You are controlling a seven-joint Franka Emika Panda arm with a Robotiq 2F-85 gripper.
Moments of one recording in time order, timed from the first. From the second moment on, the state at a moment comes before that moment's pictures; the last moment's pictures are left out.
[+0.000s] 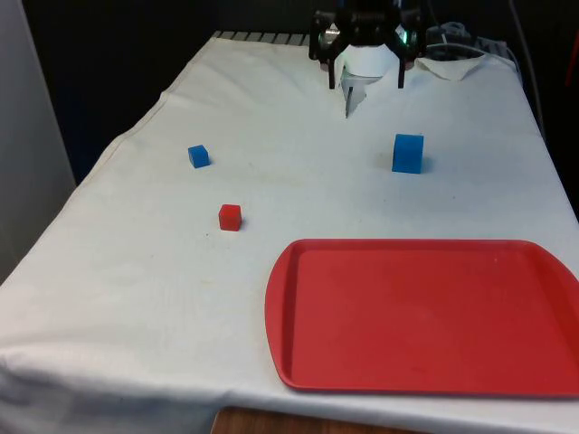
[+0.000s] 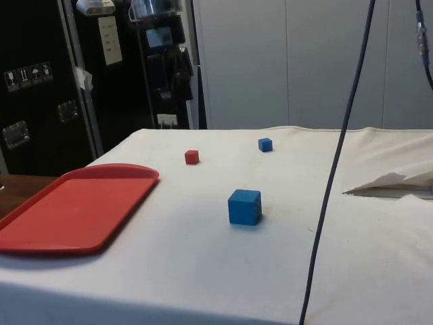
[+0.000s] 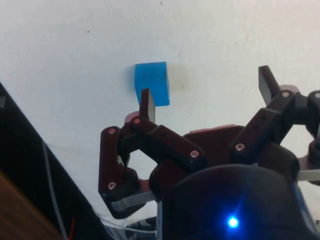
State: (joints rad) arm 0.47 0.23 -0.51 -1.99 0.15 2.08 -0.16
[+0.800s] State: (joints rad) arm 0.47 0.12 -0.47 -2.24 0.09 2.31 -0.12
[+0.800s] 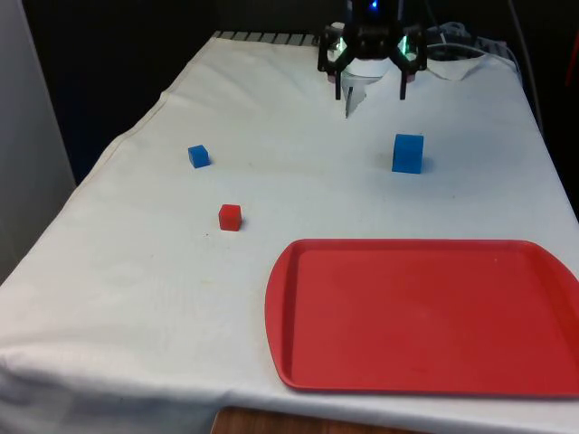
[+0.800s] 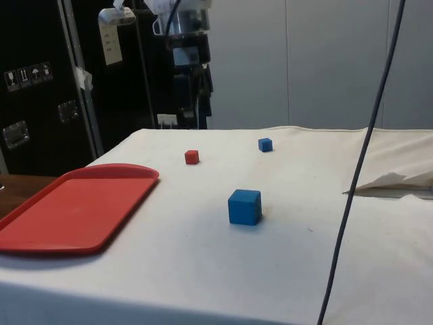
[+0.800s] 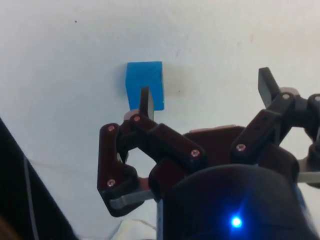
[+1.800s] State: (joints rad) arm 0.47 0.09 -0.35 -2.53 0.09 2.68 -0.04
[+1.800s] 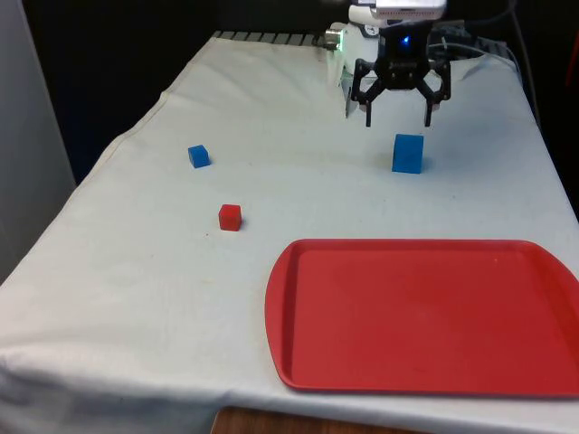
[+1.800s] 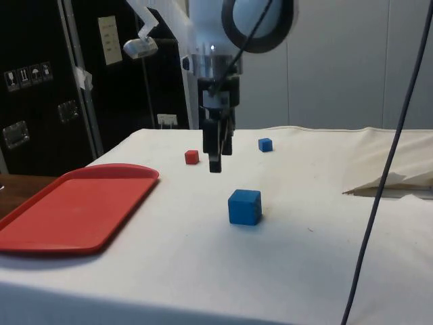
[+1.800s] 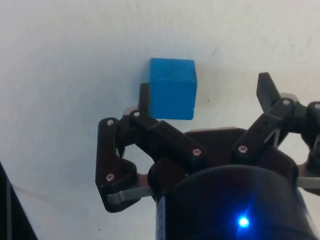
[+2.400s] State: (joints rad) arm 0.47 0.12 -0.28 -2.64 0.09 2.88 0.07
